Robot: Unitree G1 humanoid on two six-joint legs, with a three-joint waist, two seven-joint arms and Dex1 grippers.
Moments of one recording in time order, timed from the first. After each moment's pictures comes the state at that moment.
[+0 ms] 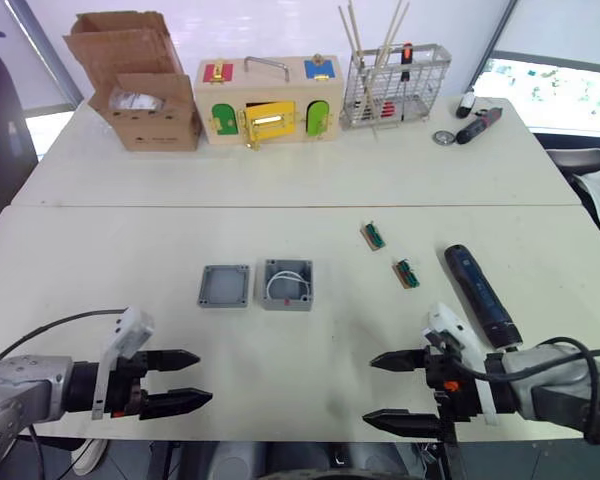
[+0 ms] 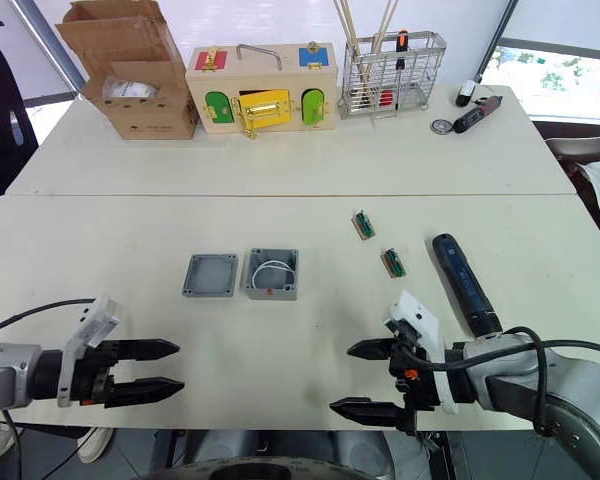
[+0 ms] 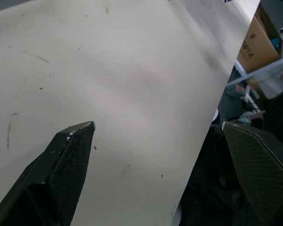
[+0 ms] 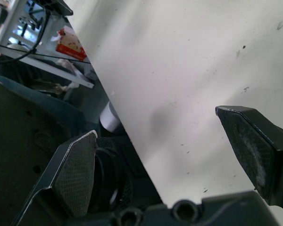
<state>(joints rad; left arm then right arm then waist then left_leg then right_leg) 0.35 0.97 0.29 -0.48 -0.83 0.85 -1.10 0.16 -1.01 -0.10 -0.81 0.98 1.00 0.76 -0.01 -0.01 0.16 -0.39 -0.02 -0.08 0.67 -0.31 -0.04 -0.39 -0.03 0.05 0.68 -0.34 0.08</state>
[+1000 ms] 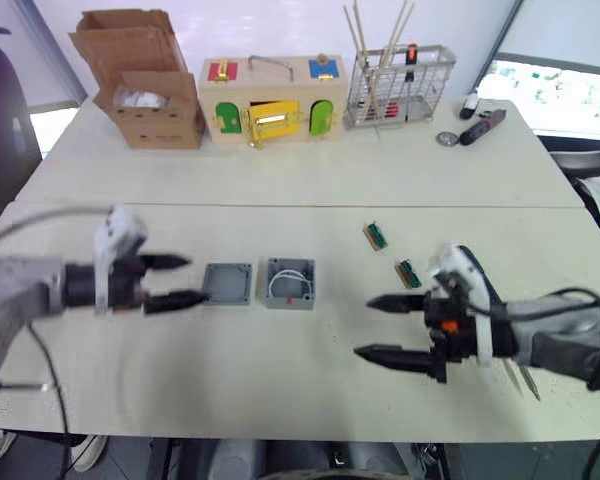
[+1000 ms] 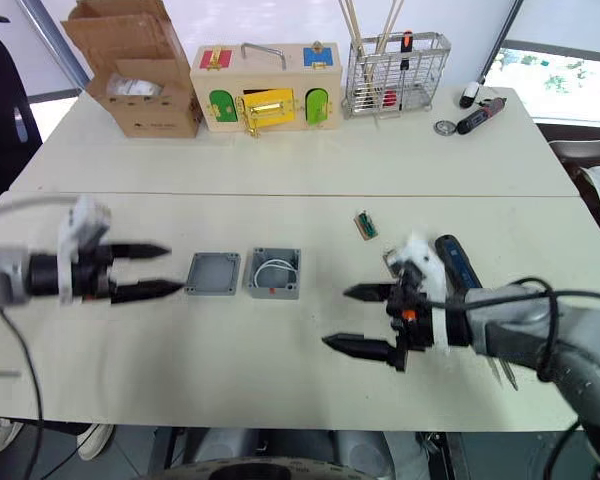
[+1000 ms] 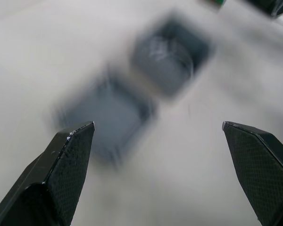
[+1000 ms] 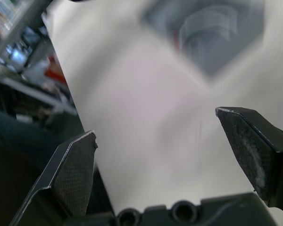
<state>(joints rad) -0.34 1.07 0.16 -0.33 -0.77 0.89 -1.06 -0.19 -0.98 -0.18 -0.72 1.21 1.09 0.61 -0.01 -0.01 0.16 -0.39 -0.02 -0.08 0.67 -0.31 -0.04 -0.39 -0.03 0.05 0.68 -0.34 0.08</state>
